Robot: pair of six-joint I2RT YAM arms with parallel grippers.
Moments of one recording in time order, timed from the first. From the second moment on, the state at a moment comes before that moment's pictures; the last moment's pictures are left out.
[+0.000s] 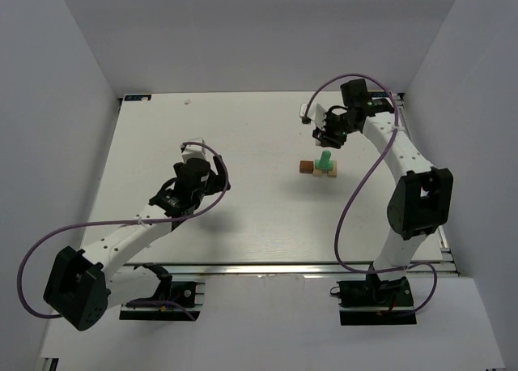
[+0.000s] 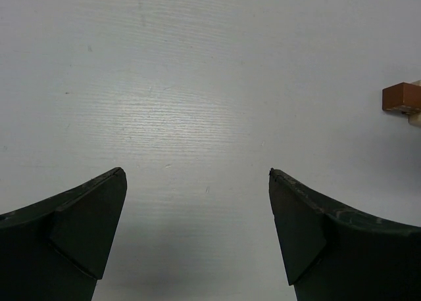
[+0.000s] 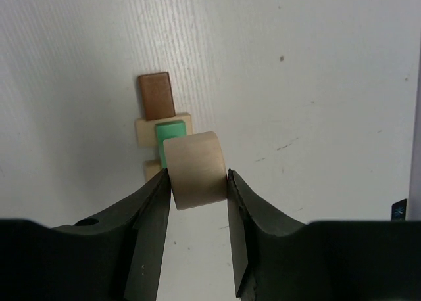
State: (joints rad) left arm -0.58 1.13 0.69 -0.14 -0.39 -0.52; right arm 0.26 1.79 1.66 -0.88 -0.45 -1.14
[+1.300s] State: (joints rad) left arm -0.58 1.18 0.70 -0.13 -0.42 -0.47; right arm 0.21 1.78 1.49 -0.81 -0.43 -1.21
